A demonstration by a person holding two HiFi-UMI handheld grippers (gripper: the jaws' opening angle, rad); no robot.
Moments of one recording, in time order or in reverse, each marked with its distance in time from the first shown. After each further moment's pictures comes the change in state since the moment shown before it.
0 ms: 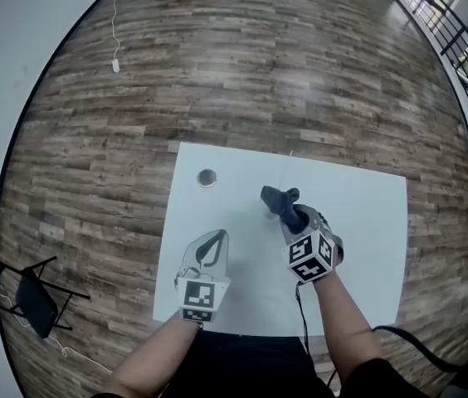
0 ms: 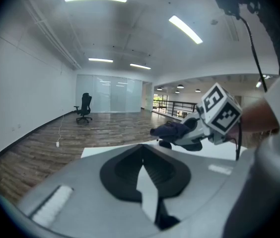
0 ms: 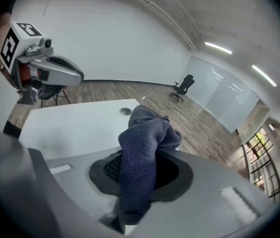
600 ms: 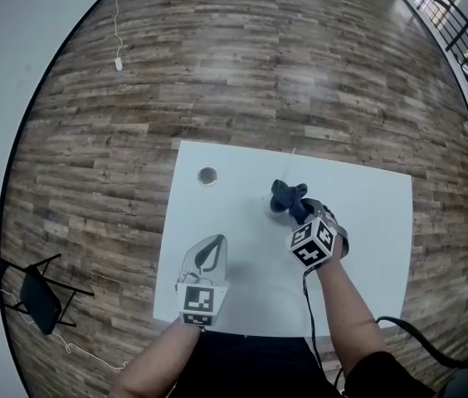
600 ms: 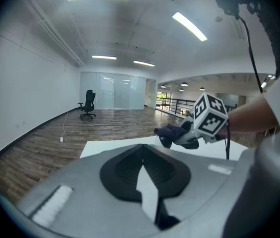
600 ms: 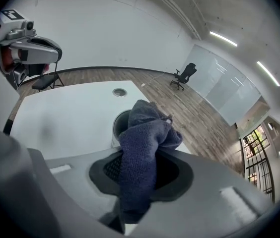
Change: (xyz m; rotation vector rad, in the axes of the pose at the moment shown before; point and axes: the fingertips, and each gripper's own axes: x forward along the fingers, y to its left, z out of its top) left arm -0.009 -0.002 -0.016 -0.028 0.032 0.039; right arm 0.031 -0.016 -0.042 -0.025 0.149 0.001
